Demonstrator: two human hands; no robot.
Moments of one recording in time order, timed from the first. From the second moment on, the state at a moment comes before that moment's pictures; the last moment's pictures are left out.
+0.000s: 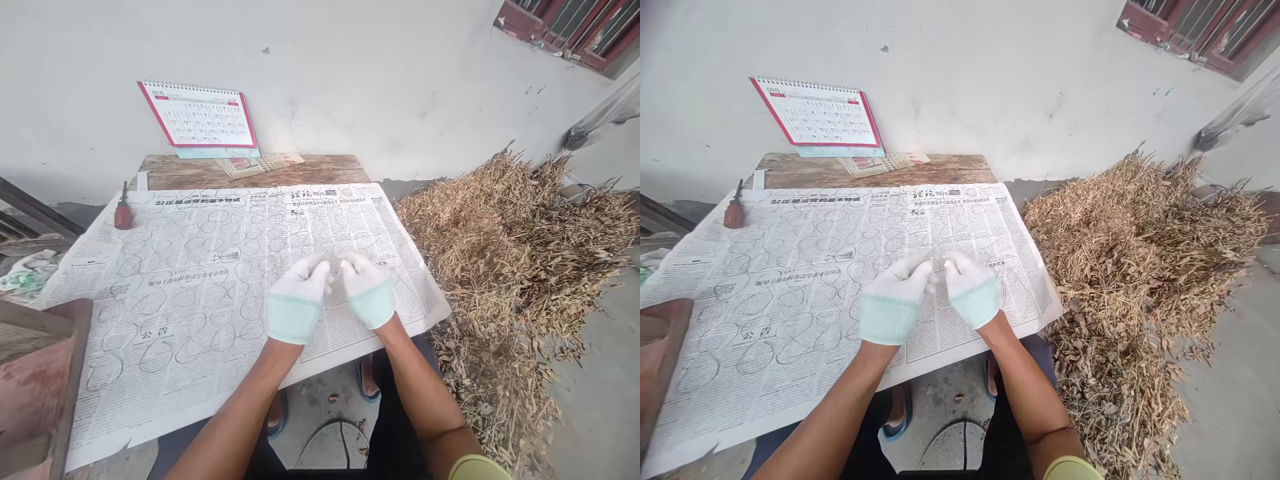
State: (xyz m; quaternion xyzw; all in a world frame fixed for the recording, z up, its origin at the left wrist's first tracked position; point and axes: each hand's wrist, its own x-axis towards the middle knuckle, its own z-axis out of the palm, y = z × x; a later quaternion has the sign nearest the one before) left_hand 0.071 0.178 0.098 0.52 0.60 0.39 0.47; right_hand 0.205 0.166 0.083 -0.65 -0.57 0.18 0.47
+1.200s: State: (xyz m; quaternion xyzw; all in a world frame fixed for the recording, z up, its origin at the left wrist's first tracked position) left_hand 0.037 0.203 0.099 0.67 0.45 0.32 0.50; right_hand 0.215 0.176 0.077 -0.44 -0.49 0.51 0.55
